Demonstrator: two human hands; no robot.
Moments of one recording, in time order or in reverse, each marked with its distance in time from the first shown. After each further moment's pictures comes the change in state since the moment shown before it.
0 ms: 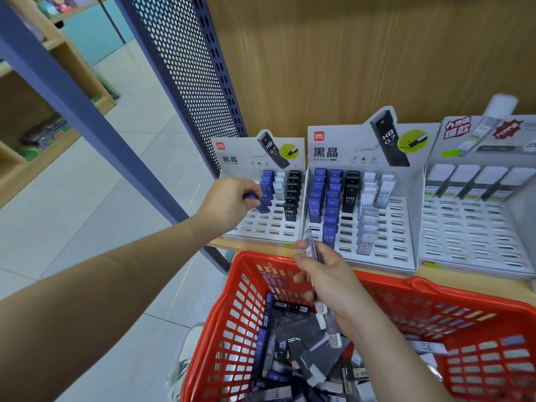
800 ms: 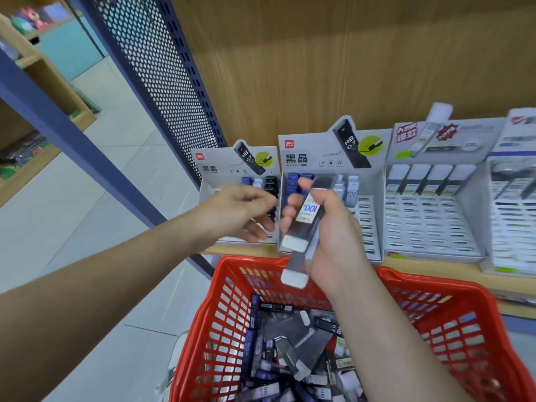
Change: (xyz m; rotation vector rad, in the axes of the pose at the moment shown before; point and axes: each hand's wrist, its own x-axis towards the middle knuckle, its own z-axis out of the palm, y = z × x) left_hand -0.047 0.083 -0.038 -0.702 -0.409 -0.247; right_hand -0.017 -0.073 -0.002 0.953 -0.001 -0.142
